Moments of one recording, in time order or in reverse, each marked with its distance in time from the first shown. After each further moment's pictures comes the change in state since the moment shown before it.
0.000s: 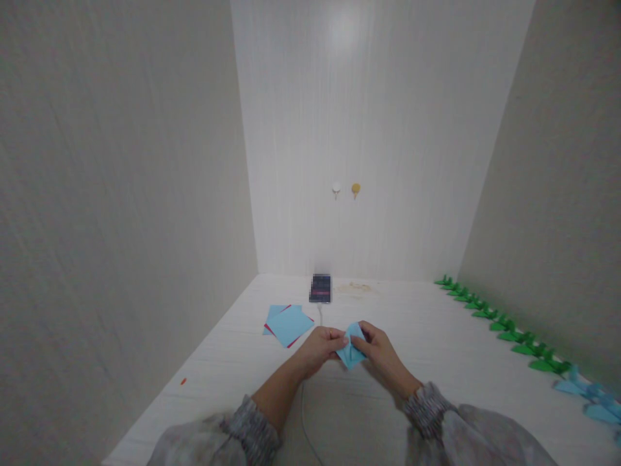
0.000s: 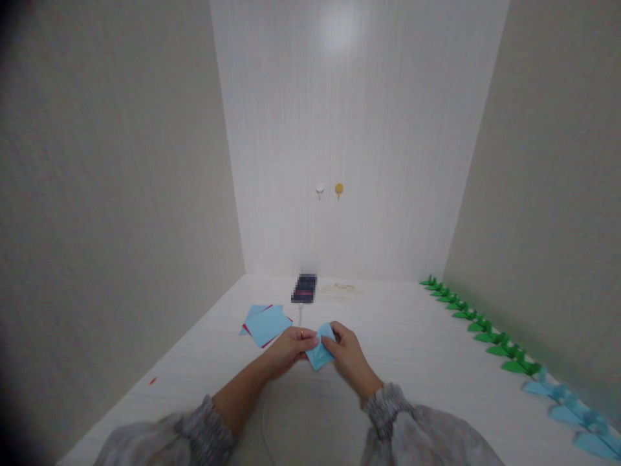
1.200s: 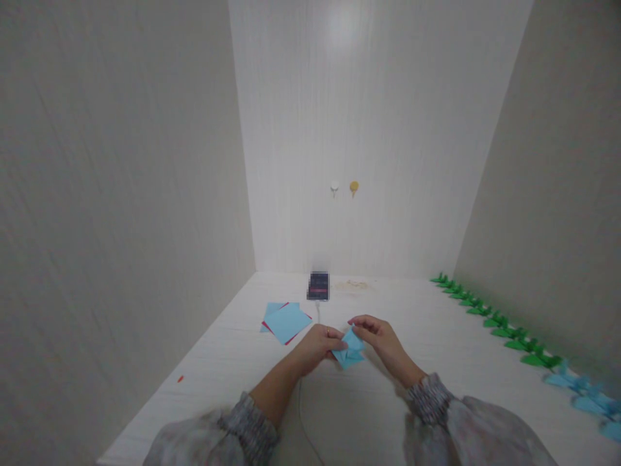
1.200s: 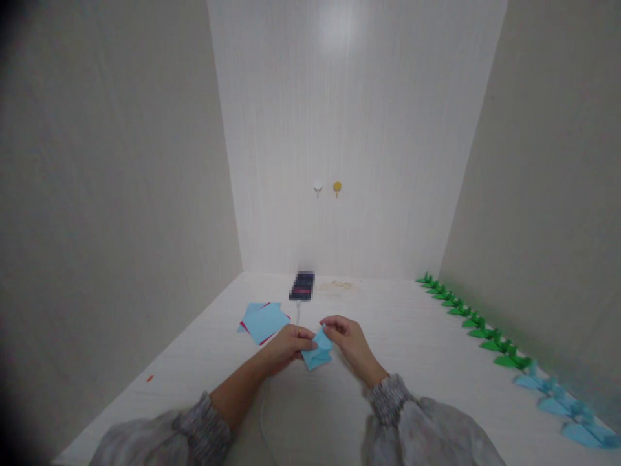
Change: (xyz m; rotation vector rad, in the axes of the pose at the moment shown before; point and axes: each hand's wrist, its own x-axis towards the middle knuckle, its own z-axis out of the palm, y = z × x) left_hand 0.000 -0.003 -0.006 0.054 0.007 -0.060; right_hand 0.000 -0.014 -0.011 0.119 0.000 0.027
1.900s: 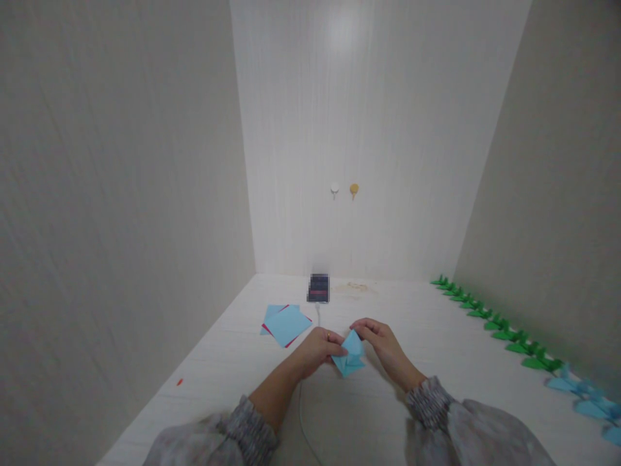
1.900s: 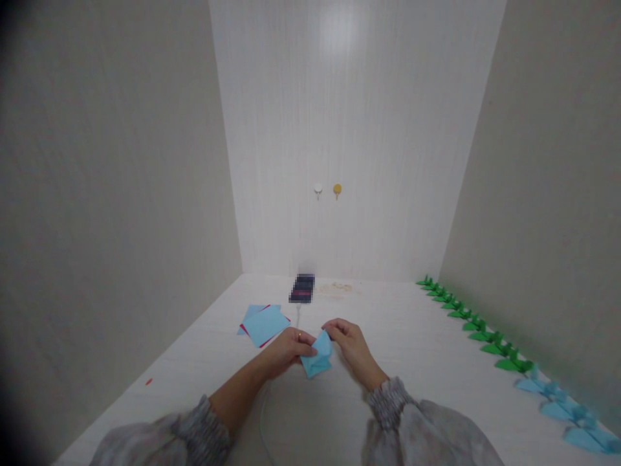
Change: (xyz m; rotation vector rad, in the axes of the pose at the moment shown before) left_hand -0.002 0.001 0.000 0.023 -0.009 -0.038; right_hand 0.000 0.001 0.001 -0.041 0.058 0.008
